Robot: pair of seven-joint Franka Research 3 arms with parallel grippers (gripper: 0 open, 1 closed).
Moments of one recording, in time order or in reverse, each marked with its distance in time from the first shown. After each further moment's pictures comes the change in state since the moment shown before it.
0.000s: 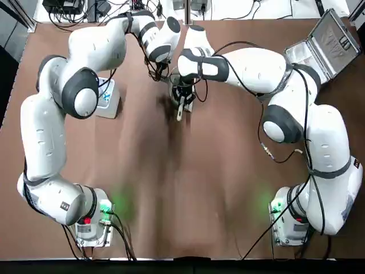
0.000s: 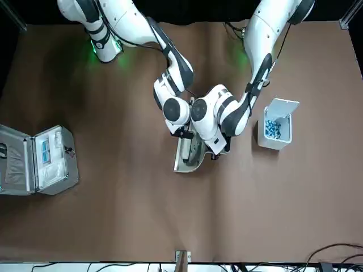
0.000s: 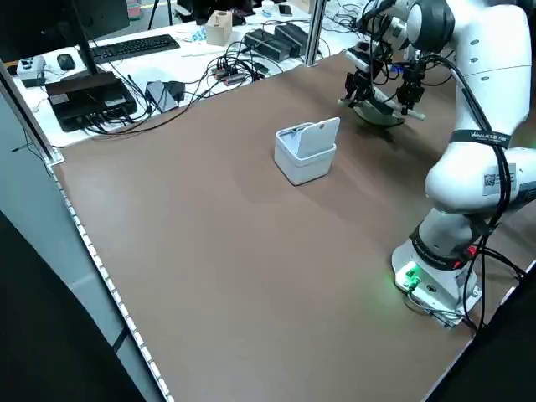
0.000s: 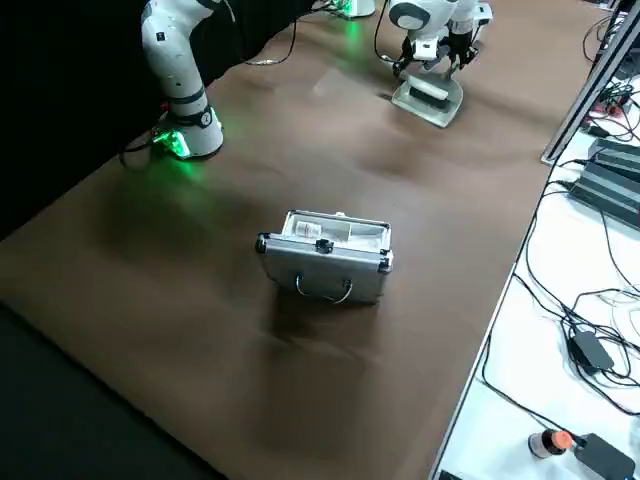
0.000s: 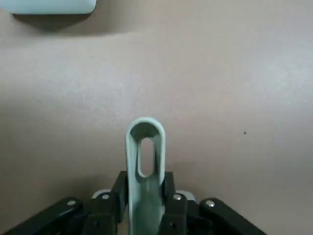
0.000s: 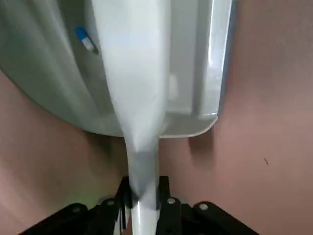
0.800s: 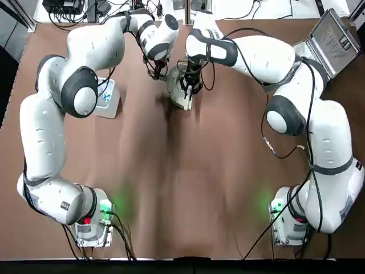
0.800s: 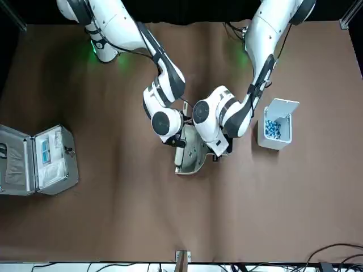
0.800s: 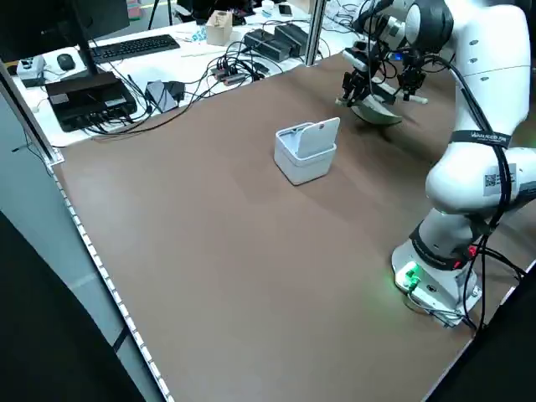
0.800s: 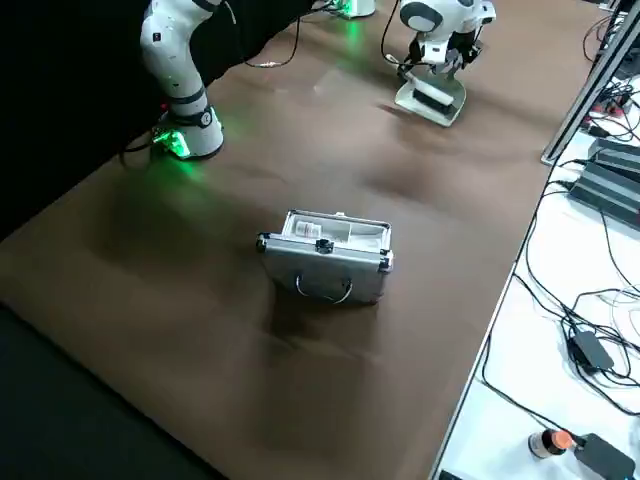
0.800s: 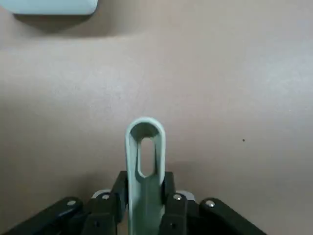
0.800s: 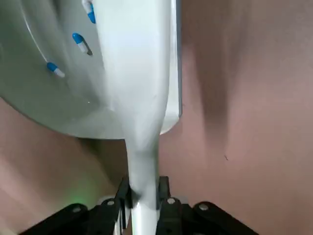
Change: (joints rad) left arm 0.015 0.000 0.001 0.005 -0.013 0.000 0.002; right arm -0.089 -0.008 -0.004 0.056 0.004 -0.150 -0.036
